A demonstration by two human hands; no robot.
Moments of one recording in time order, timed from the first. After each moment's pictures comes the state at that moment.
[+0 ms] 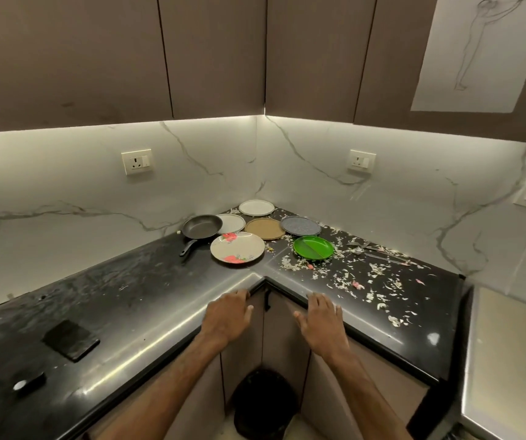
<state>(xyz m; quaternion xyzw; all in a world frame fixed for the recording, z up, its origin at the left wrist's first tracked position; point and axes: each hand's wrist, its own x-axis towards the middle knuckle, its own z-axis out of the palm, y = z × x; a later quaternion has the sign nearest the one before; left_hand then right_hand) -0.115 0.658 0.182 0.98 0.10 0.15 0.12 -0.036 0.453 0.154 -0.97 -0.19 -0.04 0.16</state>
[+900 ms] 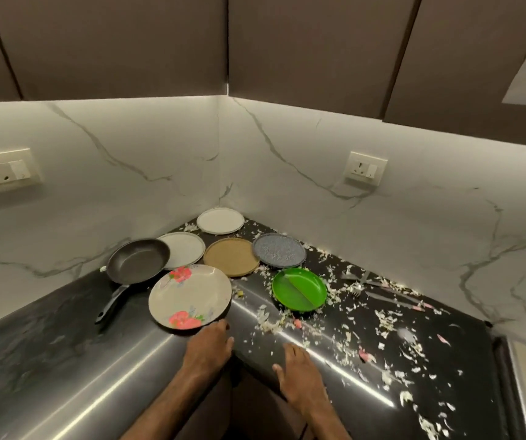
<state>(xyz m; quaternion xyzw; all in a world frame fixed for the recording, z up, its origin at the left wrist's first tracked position) 0.216 0.754 0.082 0.97 0.12 0.05 0.19 0.241 0.539 0.044 -0.97 -0.18 0.06 0.17</state>
